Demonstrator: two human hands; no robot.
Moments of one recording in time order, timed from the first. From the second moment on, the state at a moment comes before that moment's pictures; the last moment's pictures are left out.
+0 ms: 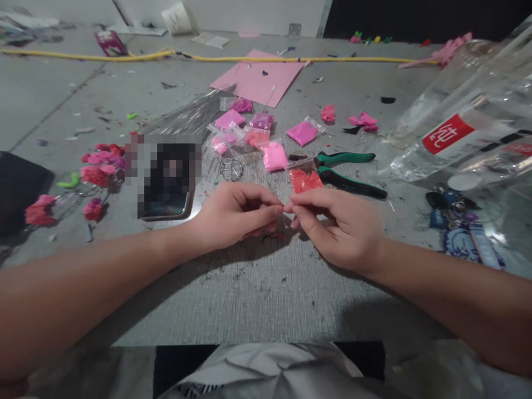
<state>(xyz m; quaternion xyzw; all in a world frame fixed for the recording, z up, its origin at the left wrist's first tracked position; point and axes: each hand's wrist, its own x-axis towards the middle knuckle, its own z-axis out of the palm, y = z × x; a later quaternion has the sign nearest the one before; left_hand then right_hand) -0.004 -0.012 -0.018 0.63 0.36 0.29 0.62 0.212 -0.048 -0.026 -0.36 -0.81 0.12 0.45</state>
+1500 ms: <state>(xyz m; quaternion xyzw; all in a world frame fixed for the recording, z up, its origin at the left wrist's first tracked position) -0.006 -0.022 -0.017 0.85 0.29 0.31 0.32 0.216 -0.022 -0.038 -0.30 -0.67 0.53 0.42</state>
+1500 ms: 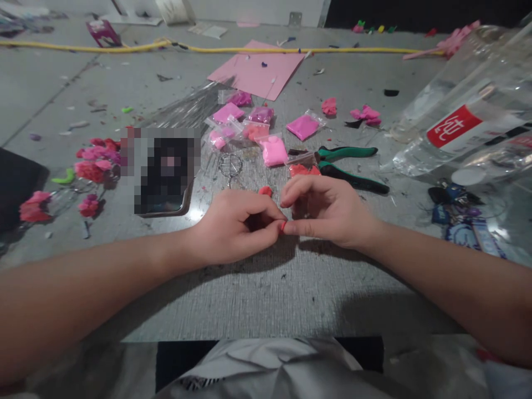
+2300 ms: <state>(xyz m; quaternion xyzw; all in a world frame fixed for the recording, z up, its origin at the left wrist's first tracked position) -0.020 0.001 -0.027 0.91 0.20 0.22 0.28 0.219 -0.030 -0.043 -0.38 -0.56 0.55 0.49</state>
